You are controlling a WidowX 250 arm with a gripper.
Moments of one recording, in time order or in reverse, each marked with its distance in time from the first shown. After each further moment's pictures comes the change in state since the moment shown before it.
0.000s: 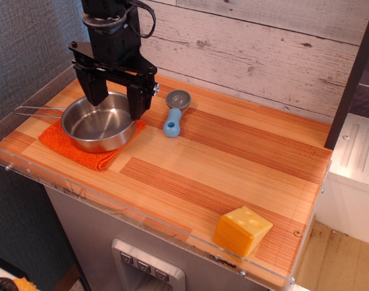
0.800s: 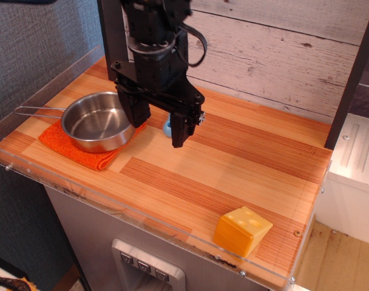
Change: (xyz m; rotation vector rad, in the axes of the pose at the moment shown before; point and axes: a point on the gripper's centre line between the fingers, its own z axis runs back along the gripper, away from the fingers) arm -0.013 -0.066 0.007 -0.059 -0.054 -0.108
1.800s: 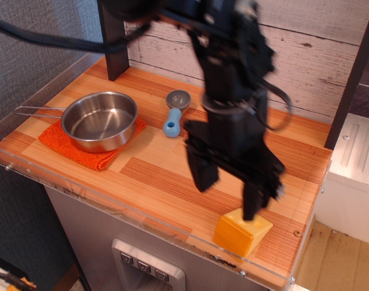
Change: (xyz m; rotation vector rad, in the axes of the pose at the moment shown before) arm -0.029 -0.104 -0.014 -0.143 0.100 -0.196
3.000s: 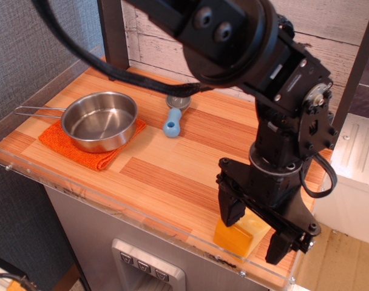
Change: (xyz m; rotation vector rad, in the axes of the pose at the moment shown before) arm 0.001 -0.025 -0.038 0.099 0.038 -0.039
